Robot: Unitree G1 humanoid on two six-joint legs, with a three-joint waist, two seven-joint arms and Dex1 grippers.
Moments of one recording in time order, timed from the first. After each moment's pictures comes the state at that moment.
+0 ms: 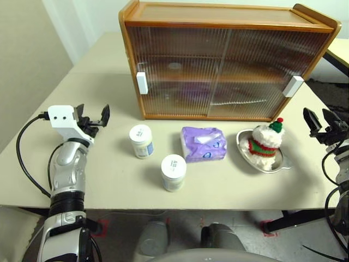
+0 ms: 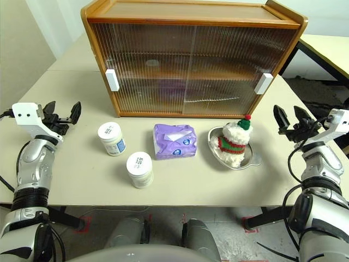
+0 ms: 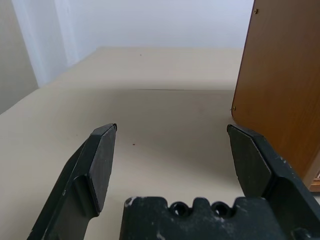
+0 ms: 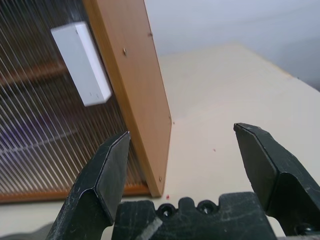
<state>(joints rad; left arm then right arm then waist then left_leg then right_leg) -0.31 0.42 0.33 0.41 -0.27 -0.12 -0.34 -0.53 -0.65 -0.56 1.18 0.44 -0.37 0.91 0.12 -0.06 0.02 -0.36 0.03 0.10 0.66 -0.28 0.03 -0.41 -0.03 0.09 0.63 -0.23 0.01</state>
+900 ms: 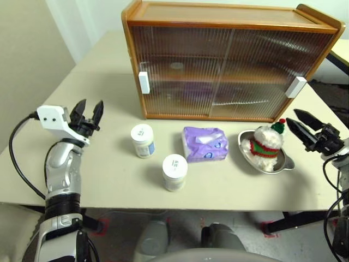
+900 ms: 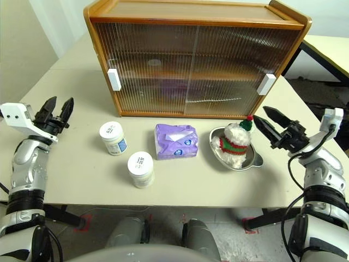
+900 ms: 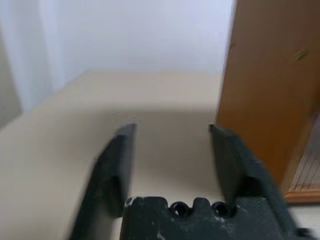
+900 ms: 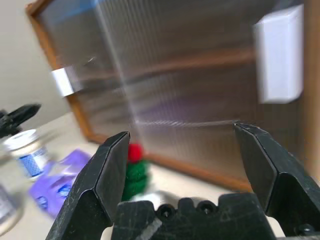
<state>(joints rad) -0.28 0.46 0.37 0.34 -0.35 -0.17 -0.50 -0.33 -0.59 -0.49 0.69 0.60 -0.03 1.38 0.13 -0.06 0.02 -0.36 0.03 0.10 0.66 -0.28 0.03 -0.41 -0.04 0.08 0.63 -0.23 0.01</state>
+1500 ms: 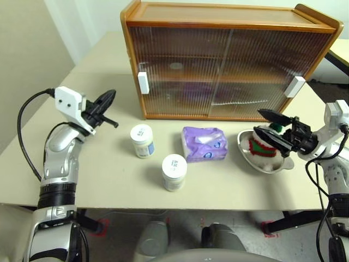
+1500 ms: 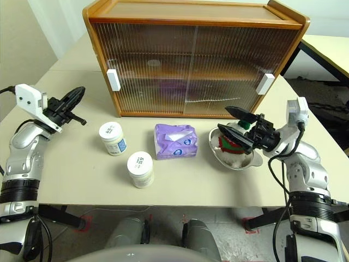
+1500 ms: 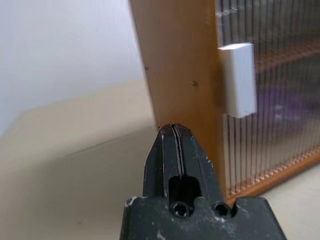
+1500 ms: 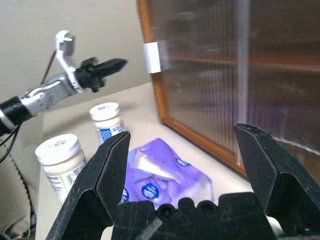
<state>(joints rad) -0.36 0.53 0.22 0.27 -0.31 -0.09 -0.64 -0.23 -0.54 -0.29 0.19 0.63 0.12 1.32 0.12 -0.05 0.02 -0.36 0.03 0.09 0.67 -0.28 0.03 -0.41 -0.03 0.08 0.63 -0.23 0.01</state>
